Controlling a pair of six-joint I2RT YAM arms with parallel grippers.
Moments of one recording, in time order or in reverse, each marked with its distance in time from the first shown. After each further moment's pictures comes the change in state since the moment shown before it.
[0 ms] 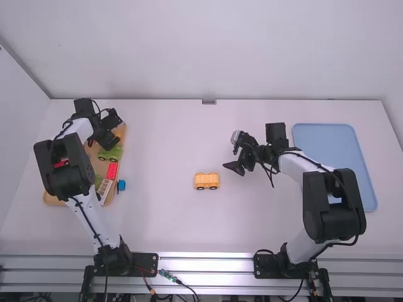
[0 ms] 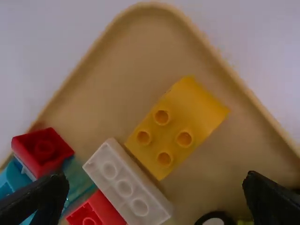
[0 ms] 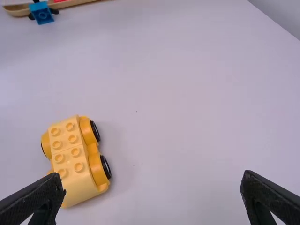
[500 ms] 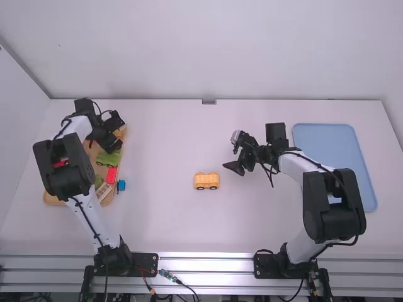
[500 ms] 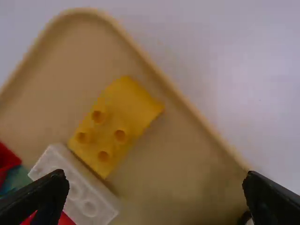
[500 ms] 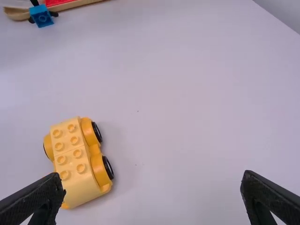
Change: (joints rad) left arm 0.000 0.000 0.048 -0.183 0.085 0.014; right arm 0.000 0.000 0.000 -0.004 0.000 0.018
